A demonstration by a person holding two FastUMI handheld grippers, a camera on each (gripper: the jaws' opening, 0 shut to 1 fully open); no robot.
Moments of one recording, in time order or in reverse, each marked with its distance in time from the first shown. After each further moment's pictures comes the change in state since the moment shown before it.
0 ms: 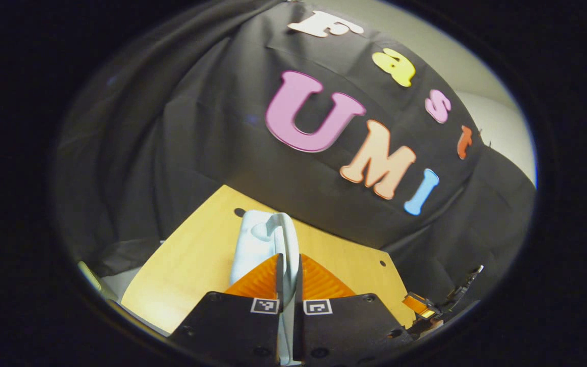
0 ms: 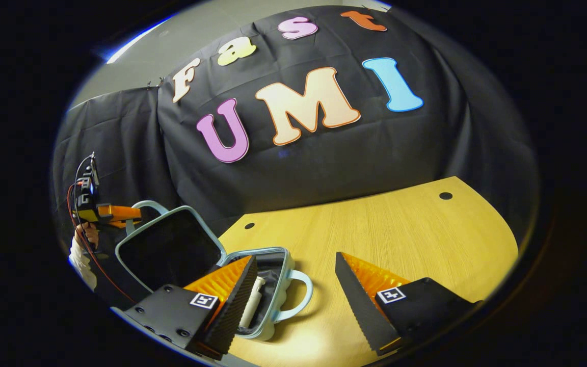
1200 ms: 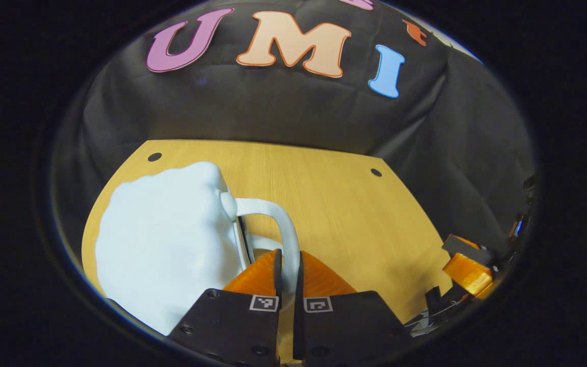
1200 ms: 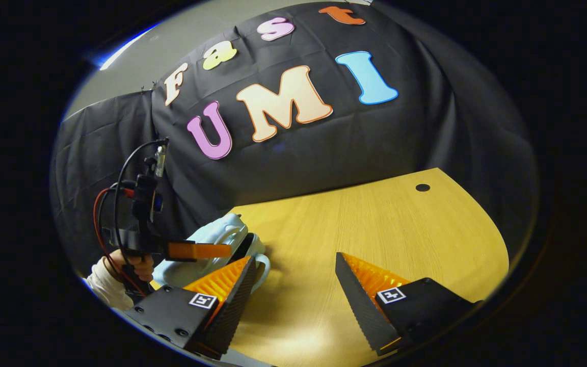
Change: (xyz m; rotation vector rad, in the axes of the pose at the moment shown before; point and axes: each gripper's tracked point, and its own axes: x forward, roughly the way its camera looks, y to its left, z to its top) left arm 0.140 -0.174 -0.260 0.318 0.382 0.007; right arm -0.046 -0.107 -0.008 0.020 0.054 -0.007
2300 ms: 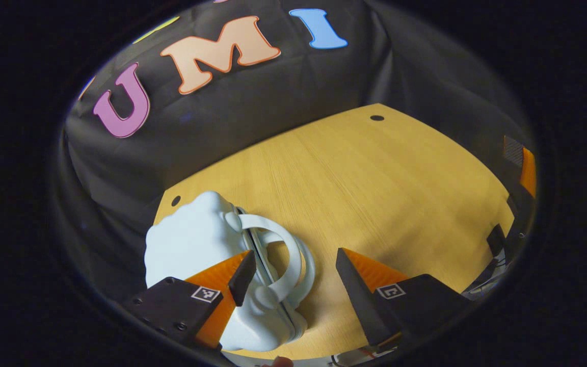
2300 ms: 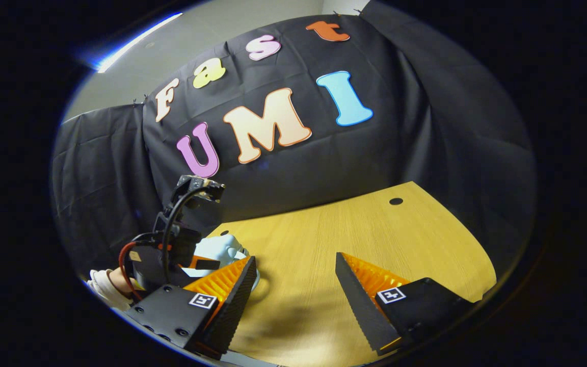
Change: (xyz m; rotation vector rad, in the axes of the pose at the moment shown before) left arm -0.020 -0.031 -0.017 0.427 0.051 0.211; right arm -0.059 -0.019 0.037 0.006 -0.140 -0.084
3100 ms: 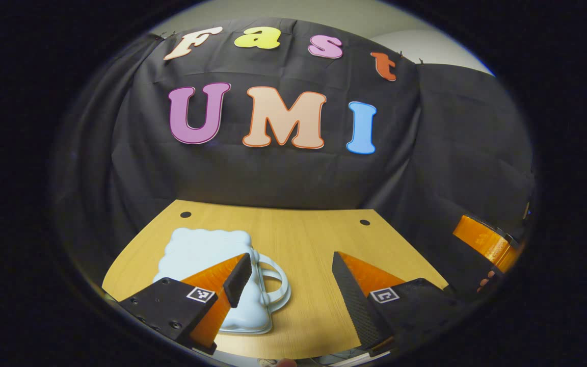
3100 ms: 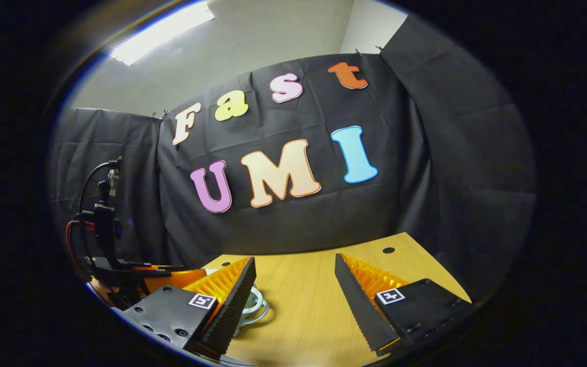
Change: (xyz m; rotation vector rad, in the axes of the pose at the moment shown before) left arm -0.133 0.038 0.050 -0.408 -0.431 -0.064; right arm -0.062 0.051 0.077 -0.088 -0.233 -0.002
